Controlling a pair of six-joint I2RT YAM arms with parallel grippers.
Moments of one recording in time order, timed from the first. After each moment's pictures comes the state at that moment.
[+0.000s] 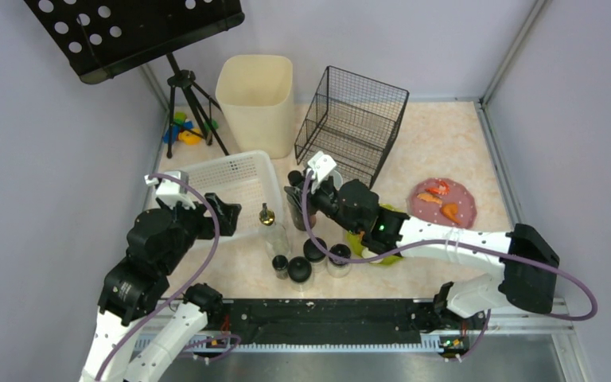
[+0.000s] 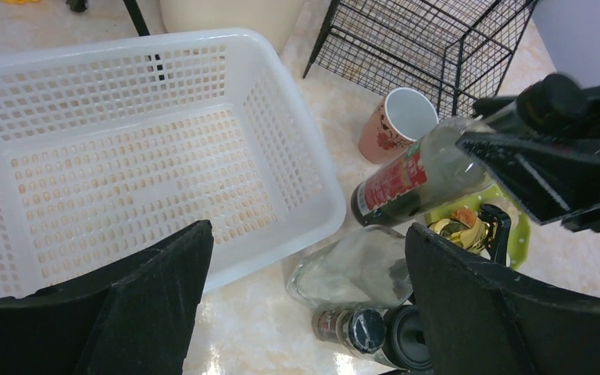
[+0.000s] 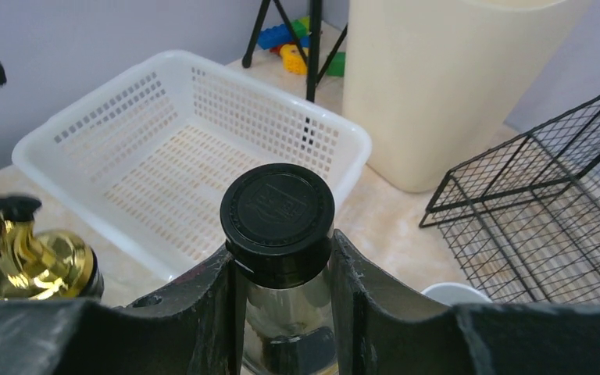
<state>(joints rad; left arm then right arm) -0.42 0.46 0.98 -0.81 -0.12 -0.39 1.10 1.35 0.89 0.44 0.24 -0.01</state>
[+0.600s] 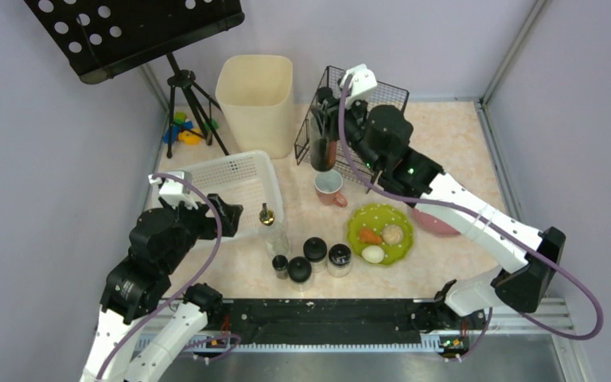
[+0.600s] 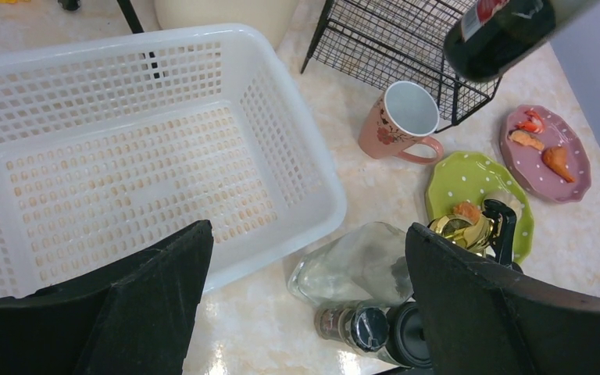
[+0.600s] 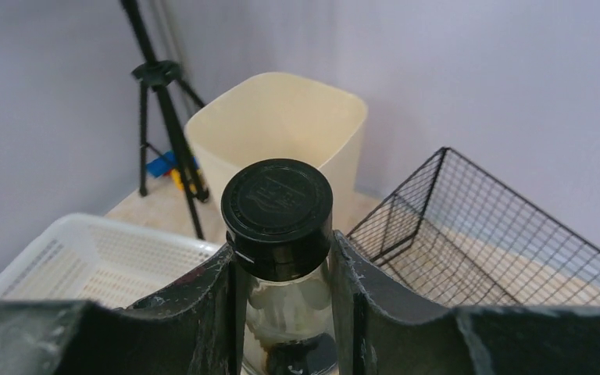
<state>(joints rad) -0.42 0.46 0.96 -0.80 -0.10 -0.38 0.90 1.38 1.42 0.05 0.31 0.01</state>
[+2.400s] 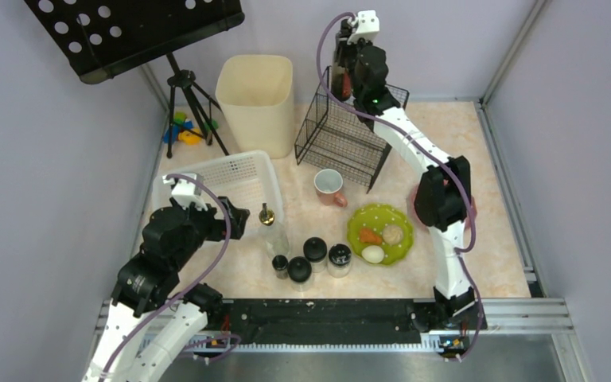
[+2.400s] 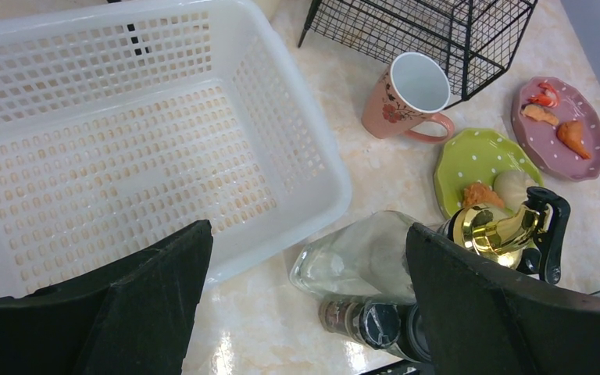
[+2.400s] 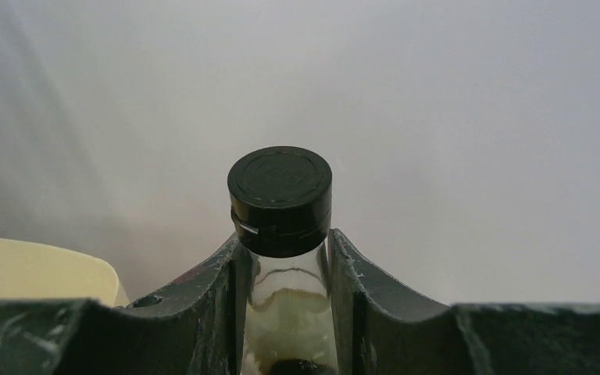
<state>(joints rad) -0.42 0.46 0.87 -0.76 -0.07 -0.36 0.48 2.16 2.10 0.35 0.29 -0.05</state>
